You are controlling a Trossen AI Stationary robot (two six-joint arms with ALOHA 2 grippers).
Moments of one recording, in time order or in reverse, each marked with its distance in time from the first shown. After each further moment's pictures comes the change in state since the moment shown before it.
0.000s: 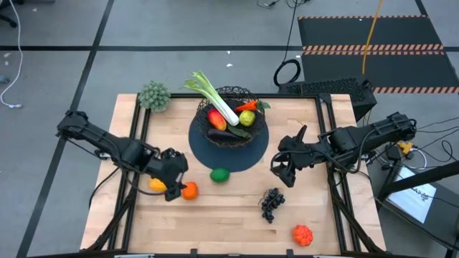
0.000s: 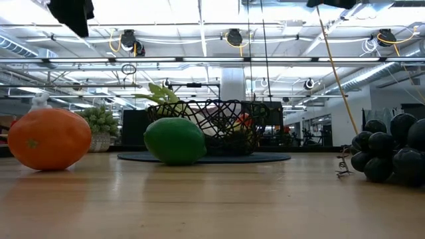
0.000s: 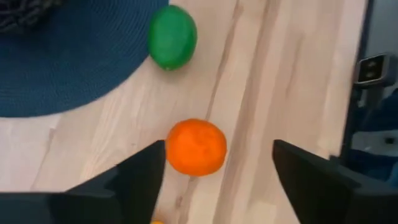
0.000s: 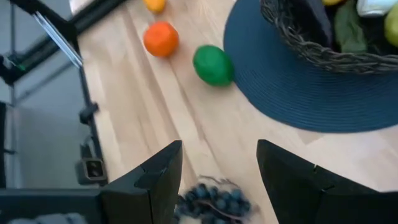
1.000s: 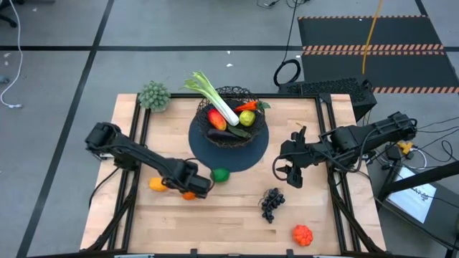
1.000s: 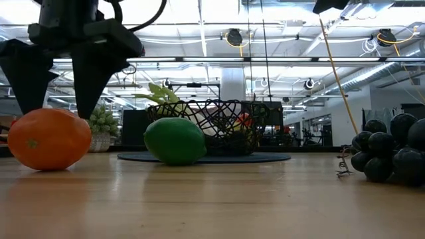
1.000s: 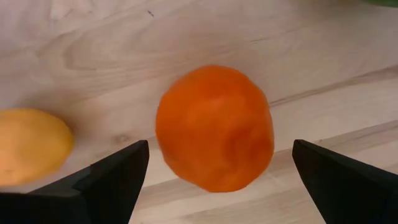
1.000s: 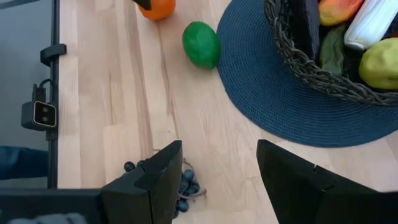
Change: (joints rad) left arm 0.068 0.438 0.000 -0.002 0.200 -0.922; right arm 0.000 -0.014 0.000 -0.091 -0.001 -0.298
